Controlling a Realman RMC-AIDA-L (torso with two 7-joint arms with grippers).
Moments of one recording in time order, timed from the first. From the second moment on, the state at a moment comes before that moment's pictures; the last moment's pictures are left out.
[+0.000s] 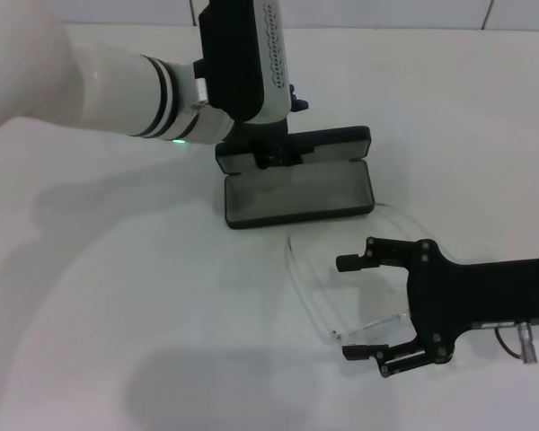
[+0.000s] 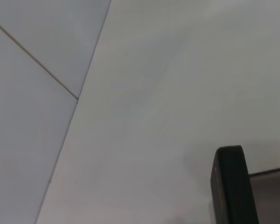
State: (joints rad) left arm -0.68 -2.10 1.59 0.97 2.20 0.81 -1.57; right arm 0.51 2.02 -1.30 -0.49 -1.53 -1.63 0.77
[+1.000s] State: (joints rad) left arm -0.66 -2.09 1.58 1.05 2.19 0.98 -1.59; right arm 0.52 2.02 -1.31 -0.49 -1.53 -1.62 0.78
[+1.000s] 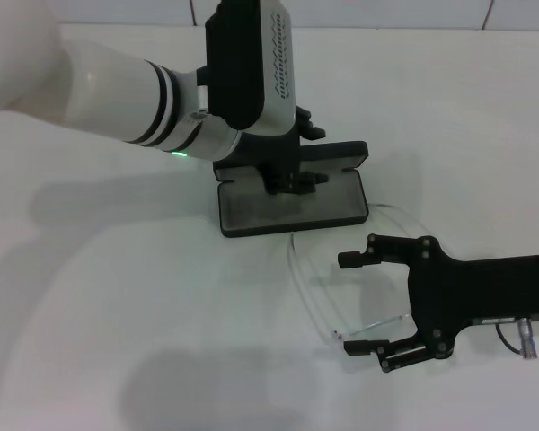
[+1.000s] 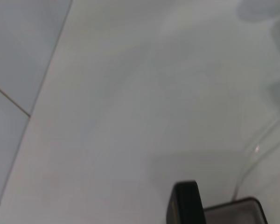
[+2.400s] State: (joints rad) left arm -0.38 -2.10 1.15 0.31 0.76 1.44 -0.68; right arm 0.77 2.02 -1.48 -1.14 -2.30 -1.77 1.55
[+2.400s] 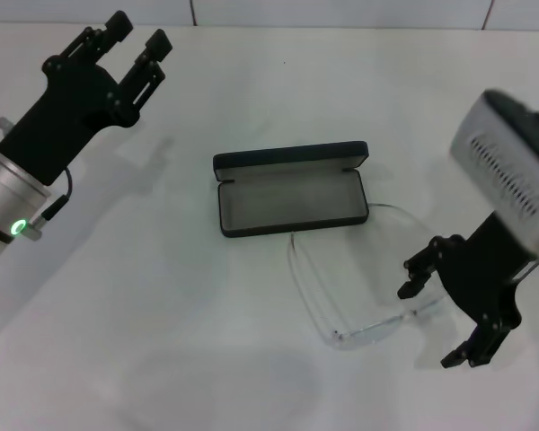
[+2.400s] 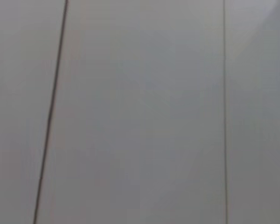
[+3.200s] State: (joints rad) left arm -0.39 -2.10 1.15 0.29 0.74 1.42 -0.67; right arm 0.77 2.03 -1.79 -1.13 -2.31 -1.52 1.54
